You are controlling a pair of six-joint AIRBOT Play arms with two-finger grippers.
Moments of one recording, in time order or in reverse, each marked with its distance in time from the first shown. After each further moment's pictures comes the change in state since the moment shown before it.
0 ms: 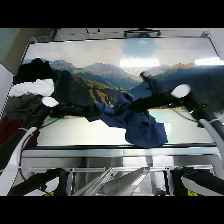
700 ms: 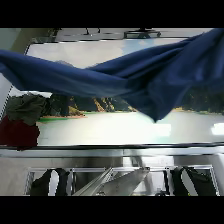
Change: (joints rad) left arm 0.690 0.581 0.650 -0.022 -0.267 -0.060; right arm -0.499 0.491 0.495 -0.045 0.049 0.110
